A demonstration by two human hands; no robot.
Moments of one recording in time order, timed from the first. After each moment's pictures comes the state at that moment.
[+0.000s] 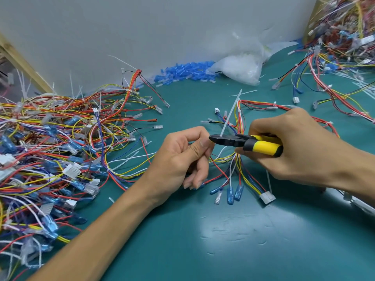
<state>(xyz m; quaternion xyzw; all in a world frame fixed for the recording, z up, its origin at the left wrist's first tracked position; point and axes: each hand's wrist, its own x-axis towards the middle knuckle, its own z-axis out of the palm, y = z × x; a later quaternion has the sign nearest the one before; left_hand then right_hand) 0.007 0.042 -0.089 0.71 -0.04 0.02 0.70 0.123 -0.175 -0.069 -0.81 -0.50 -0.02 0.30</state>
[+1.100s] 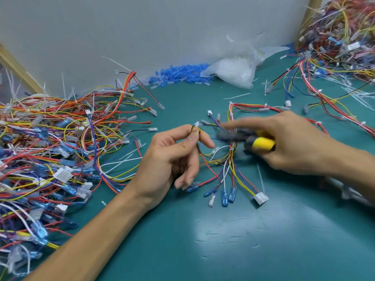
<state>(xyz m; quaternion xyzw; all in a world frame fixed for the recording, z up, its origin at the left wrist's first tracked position) 0.010 0.049 -0.094 0.64 -0.04 0.04 0.77 0.146 -0.179 -0.073 -0.86 -0.46 0.01 0.21</state>
